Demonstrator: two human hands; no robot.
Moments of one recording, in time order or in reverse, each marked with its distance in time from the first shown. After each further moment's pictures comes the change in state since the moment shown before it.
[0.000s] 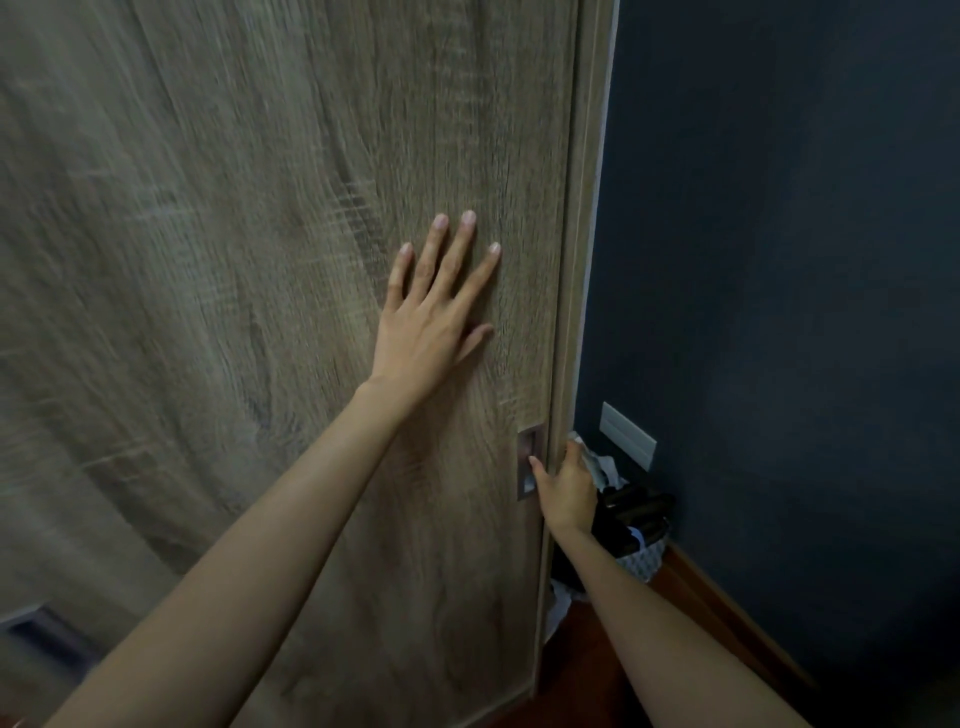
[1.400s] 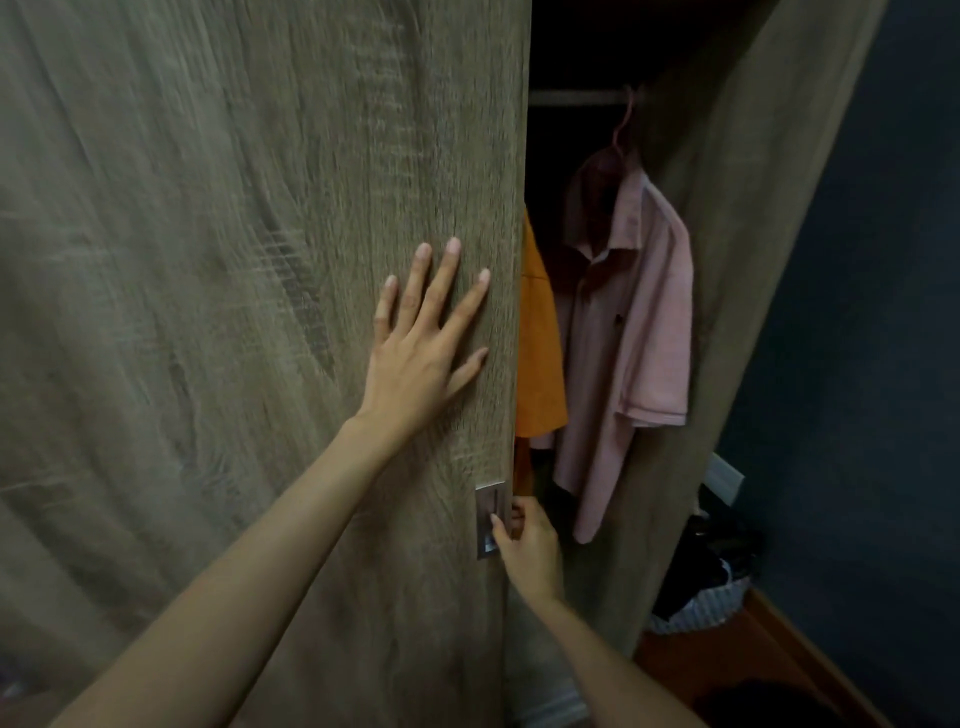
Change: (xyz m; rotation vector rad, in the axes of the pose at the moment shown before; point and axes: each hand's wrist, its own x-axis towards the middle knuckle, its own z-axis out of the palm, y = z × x) left_hand -0.130 -0.182 -0.070 -0.053 0.031 -0.138; right_hand -0.182 -0.131 0.129 0.177 -0.256 -0.176
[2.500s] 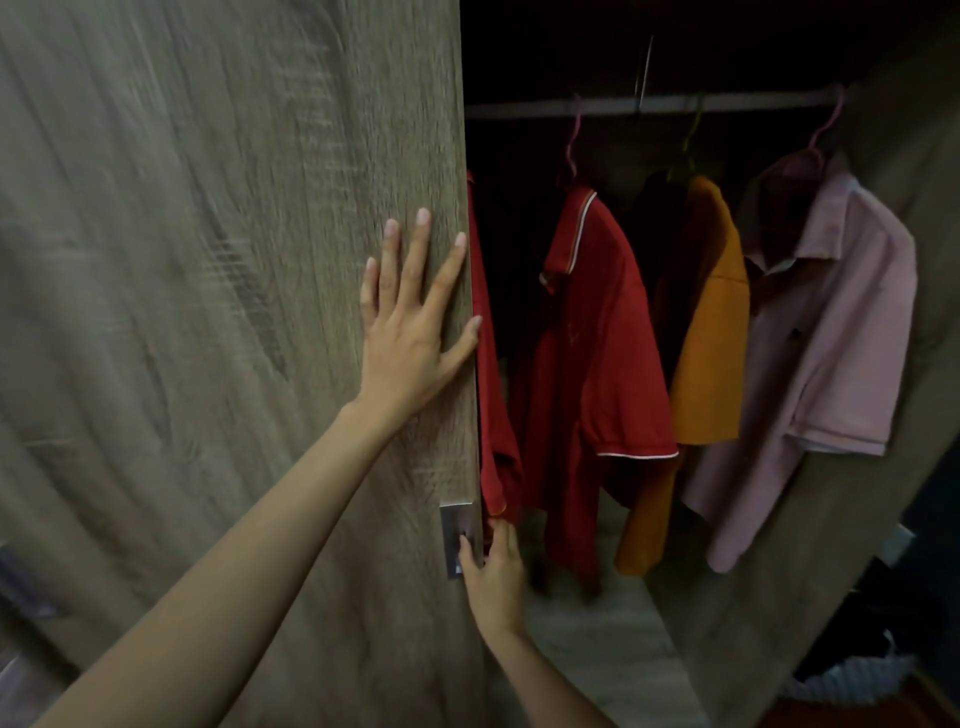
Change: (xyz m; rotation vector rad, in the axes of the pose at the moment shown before) left_hand -0.072 -0.165 -0.075 0.018 0.071 -0.226; right_hand -0.106 -0.116 0.186 0.083 -0.098 -0.140
